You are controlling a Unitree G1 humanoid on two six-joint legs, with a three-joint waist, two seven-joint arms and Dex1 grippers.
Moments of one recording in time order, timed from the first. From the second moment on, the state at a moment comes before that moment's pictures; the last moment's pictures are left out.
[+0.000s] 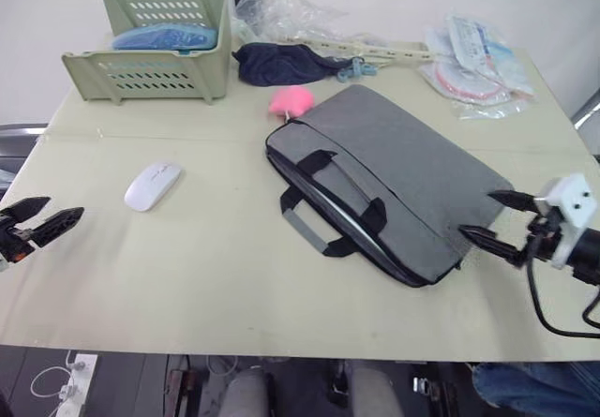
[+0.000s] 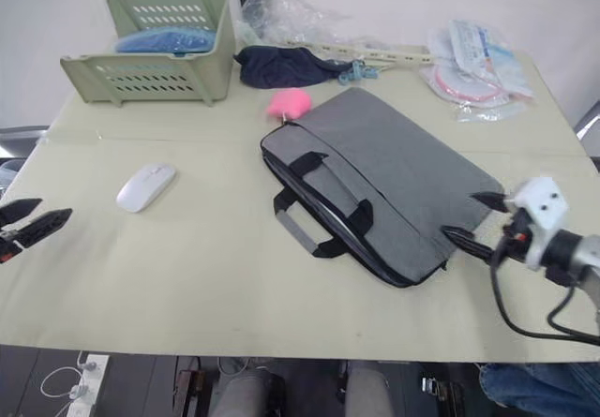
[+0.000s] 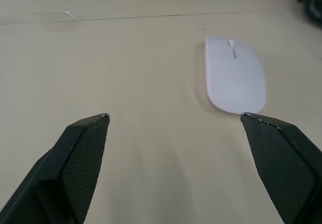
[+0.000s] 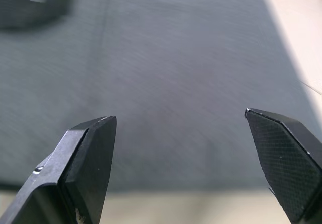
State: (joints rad) left arm -0.36 1.07 0.51 0.87 -0.43 0.13 -1.00; right arm 0.02 -0.94 -0.54 -0.02 0.45 0.28 0.98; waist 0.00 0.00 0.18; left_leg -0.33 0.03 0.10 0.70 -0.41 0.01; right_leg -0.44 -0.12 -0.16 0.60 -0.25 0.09
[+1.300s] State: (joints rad) left arm -0.40 1.11 0.53 1.15 -0.32 -0.14 -0.95; right arm 0.04 -0.94 -0.63 0.11 0.63 0.16 1.02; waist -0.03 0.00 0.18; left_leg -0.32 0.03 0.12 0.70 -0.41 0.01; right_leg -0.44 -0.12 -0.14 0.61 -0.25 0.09
